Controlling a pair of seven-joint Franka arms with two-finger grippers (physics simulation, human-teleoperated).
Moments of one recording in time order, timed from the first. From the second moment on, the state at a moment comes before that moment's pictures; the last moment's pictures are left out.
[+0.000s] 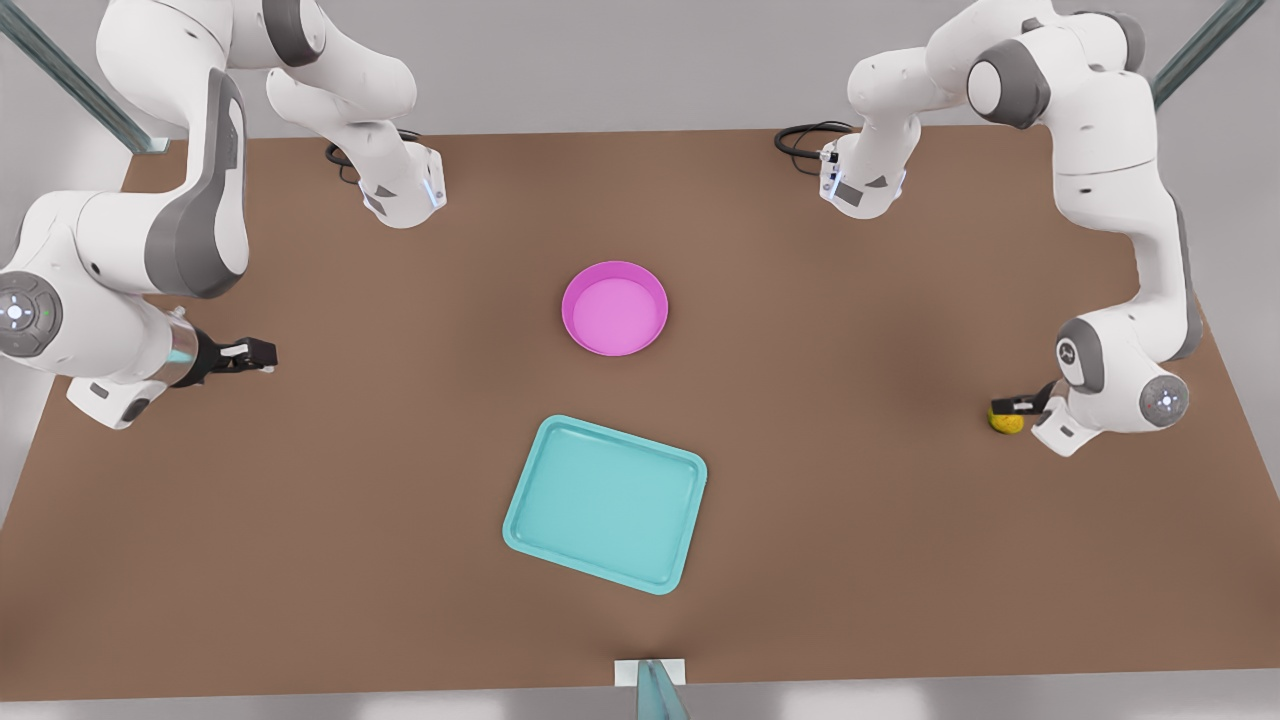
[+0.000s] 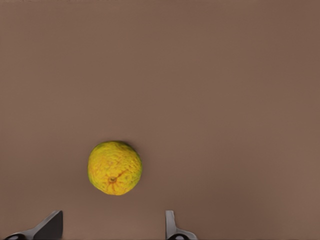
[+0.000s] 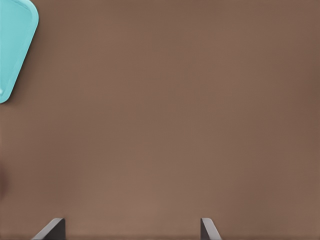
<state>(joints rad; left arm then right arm) 0.15 0.53 0.13 -1.79 0.03 2.04 0.22 0.06 0.29 -0.07 -1.30 -0.05 1.36 -0.21</state>
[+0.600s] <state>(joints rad) 0.16 0.66 0.15 -1.79 0.03 2.17 0.43 0.06 0.30 -0.07 -1.30 -0.05 1.36 -0.22</state>
